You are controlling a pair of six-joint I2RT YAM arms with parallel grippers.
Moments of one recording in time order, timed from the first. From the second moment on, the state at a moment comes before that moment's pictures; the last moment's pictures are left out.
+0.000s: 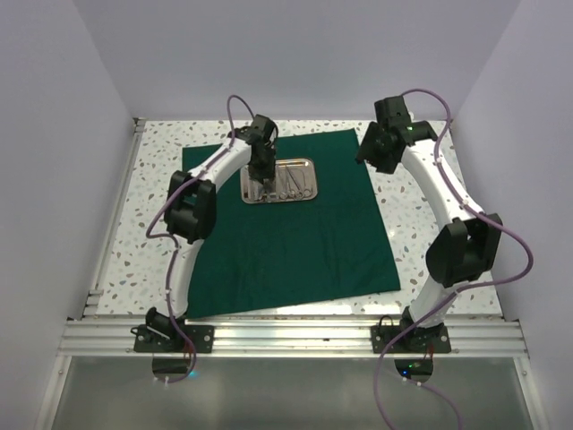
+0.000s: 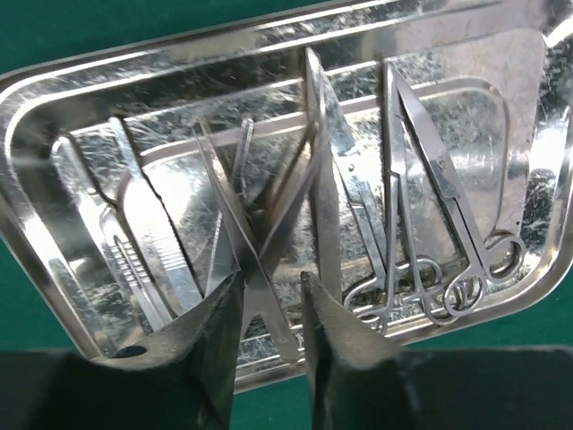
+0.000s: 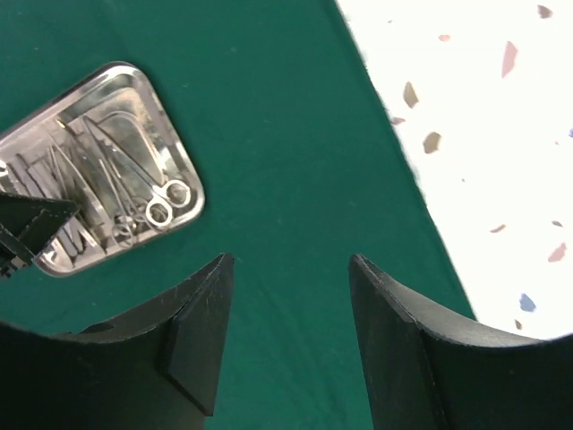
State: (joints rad) left arm -0.40 2.37 2.08 -0.83 0.02 -0.37; right arm 0.24 1.76 1.74 -0.93 0.17 0.60
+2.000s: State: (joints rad) left arm -0.44 2.32 1.93 -0.81 0.08 -0.50; right arm 0.23 1.67 1.62 -1.00 0.23 0.54
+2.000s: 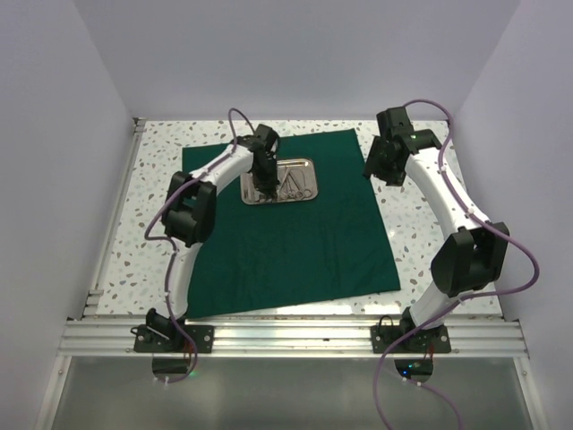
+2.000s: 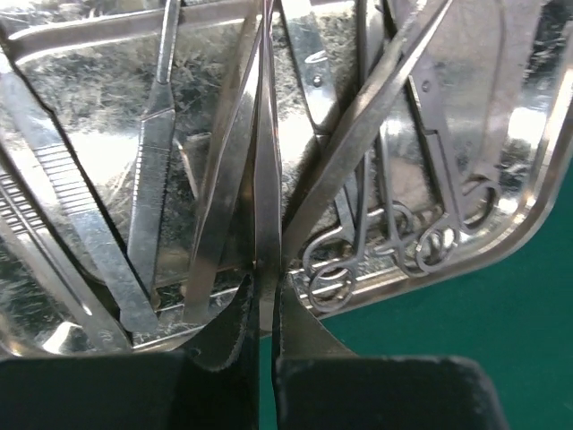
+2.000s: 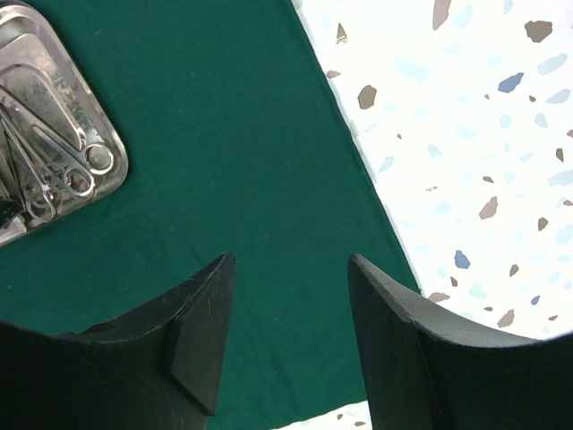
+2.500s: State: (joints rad) left arm -0.29 2.15 1.80 -0.61 0.62 -0.67; right arm 0.23 1.68 1.62 -1.01 0.23 0.54
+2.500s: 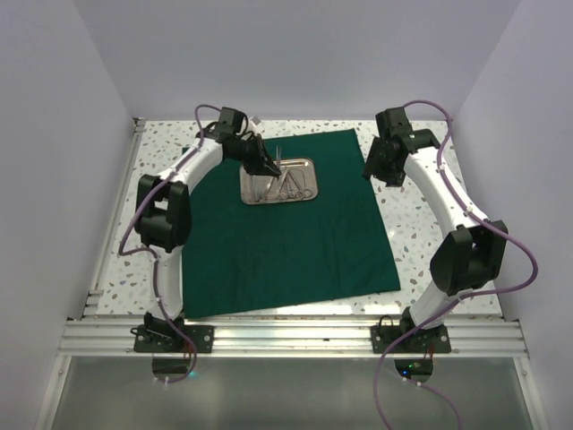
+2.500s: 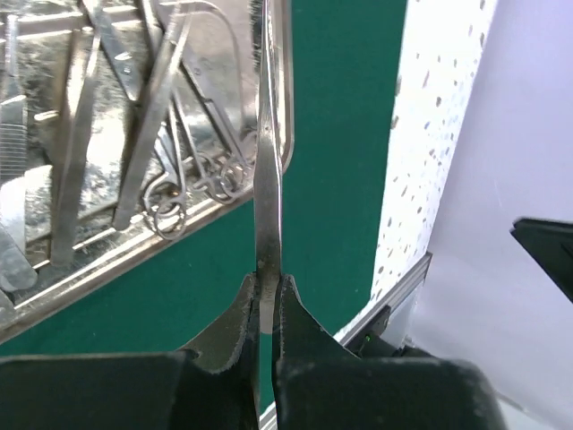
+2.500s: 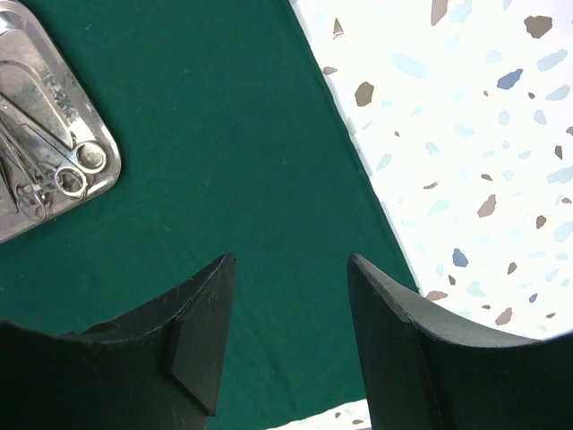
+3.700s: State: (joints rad) left arm -0.60 1.71 1.23 -0.84 0.50 -0.72; right arm 0.23 1.68 1.55 -0.98 0.20 0.57
